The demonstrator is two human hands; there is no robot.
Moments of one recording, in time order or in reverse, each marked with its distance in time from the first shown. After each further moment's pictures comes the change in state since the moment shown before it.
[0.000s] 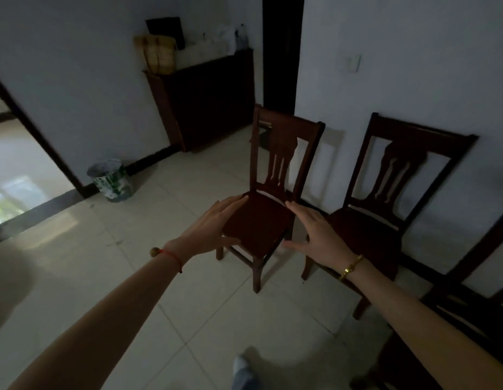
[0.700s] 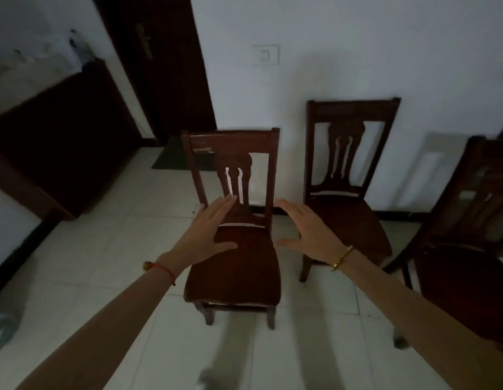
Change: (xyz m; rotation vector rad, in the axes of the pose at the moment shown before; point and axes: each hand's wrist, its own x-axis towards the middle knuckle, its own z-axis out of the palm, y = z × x) left_hand 0.292 -0.278 -0.026 -0.074 -0.151 0.520; right_hand 0.274 0.004 0.076 -0.141 0.271 0.479
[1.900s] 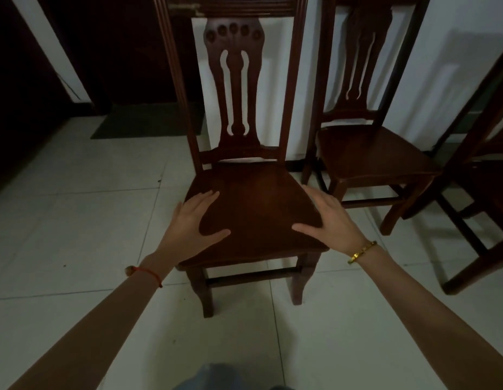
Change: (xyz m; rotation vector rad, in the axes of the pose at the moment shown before) left_hand -0.087 -0.324 0.348 -0.151 0.082 0.029; right_hand 0.008 0.127 0.424 -0.112 0.202 0.368
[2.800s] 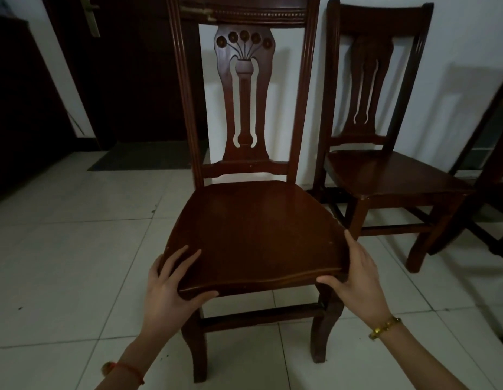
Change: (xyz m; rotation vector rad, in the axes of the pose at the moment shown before) left_hand -0.055 -0.109 0.139 -0.045 0.324 -0.125; right_hand -0.003 0.101 0.166 0.092 0.386 0.079
